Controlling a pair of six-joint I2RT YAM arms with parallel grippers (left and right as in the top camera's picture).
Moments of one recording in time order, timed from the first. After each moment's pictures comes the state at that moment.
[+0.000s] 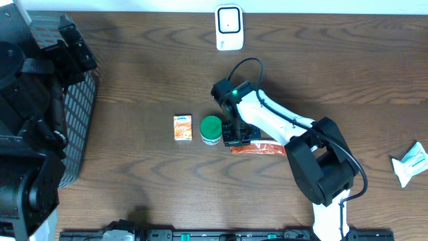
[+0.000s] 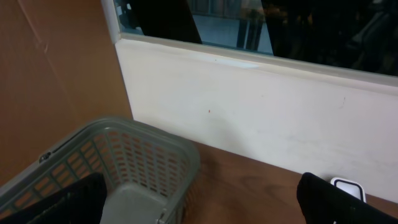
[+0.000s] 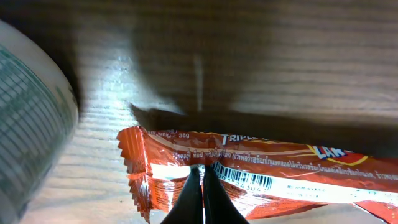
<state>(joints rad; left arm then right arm) -0.11 1.20 1.92 -0.97 -0.44 -0.15 0.64 2.08 1.46 -1.09 -0.07 0.55</state>
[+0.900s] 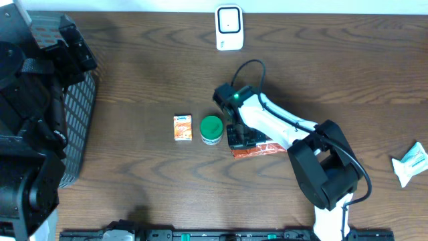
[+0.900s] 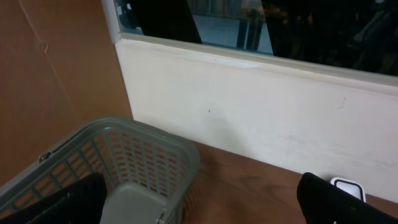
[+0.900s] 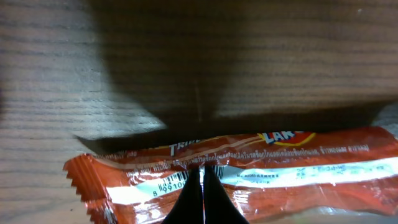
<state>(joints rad) -0.11 1.20 1.92 -0.97 -0.44 -0.15 0.65 2.04 1.39 -1.08 0.03 0.58</state>
